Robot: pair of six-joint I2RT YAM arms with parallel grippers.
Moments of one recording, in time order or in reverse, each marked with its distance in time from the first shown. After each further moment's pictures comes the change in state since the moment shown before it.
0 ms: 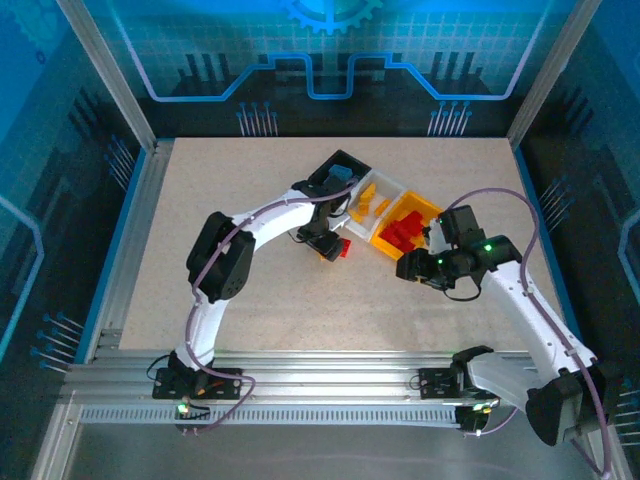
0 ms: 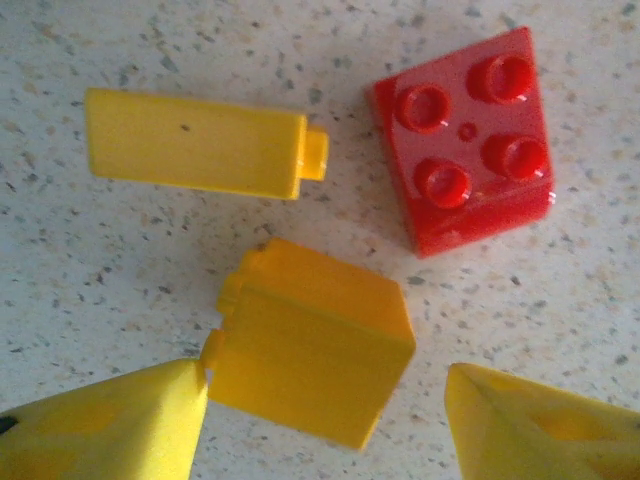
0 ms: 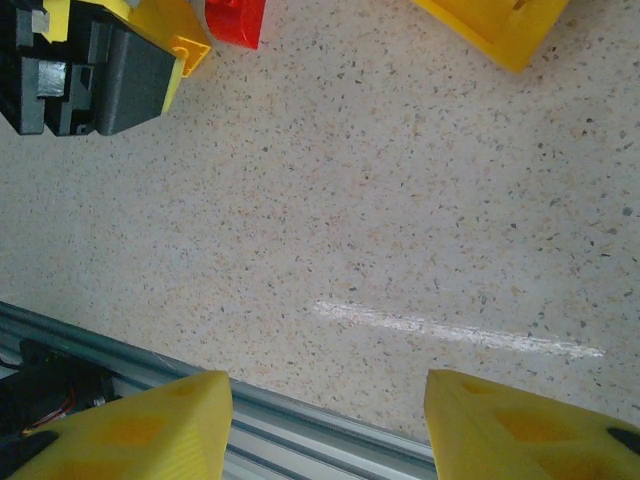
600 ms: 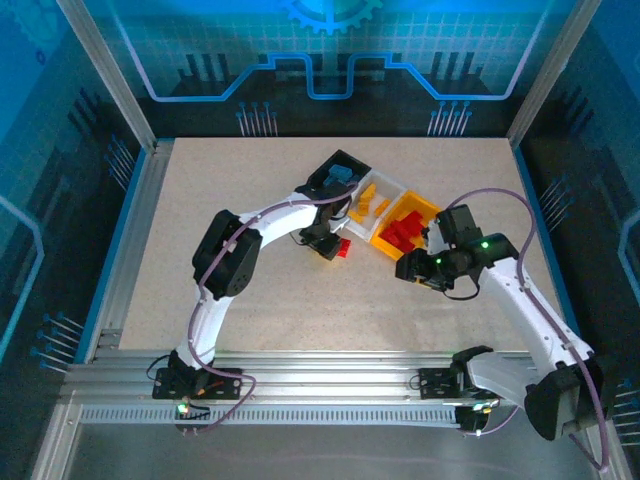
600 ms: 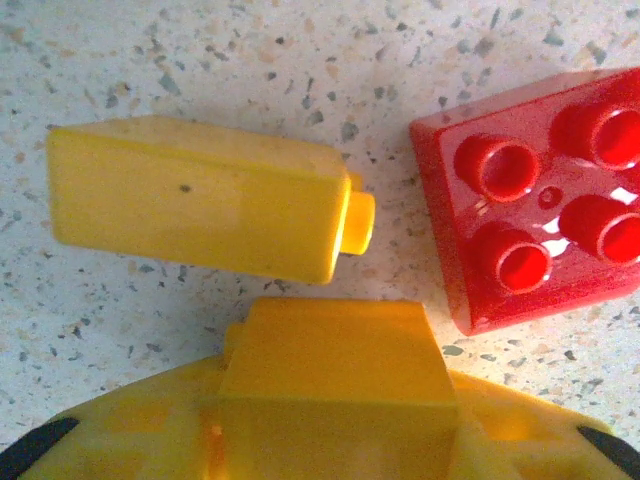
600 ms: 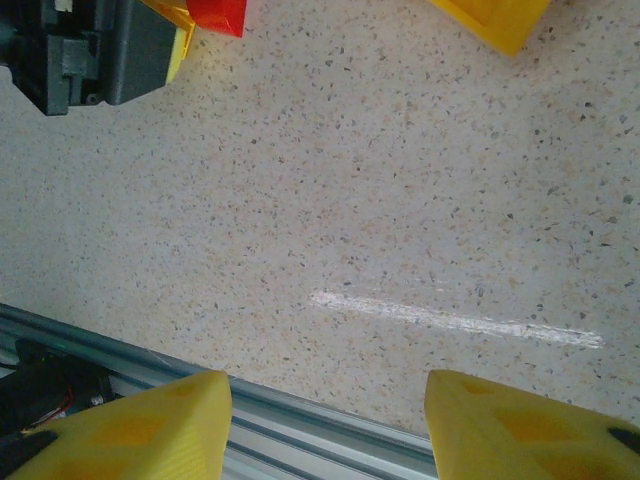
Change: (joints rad) left arm 0.008 0.042 -0.016 0.056 -0.014 -0.049; right arm 0.000 0.033 0.000 -0.005 -0.001 0.004
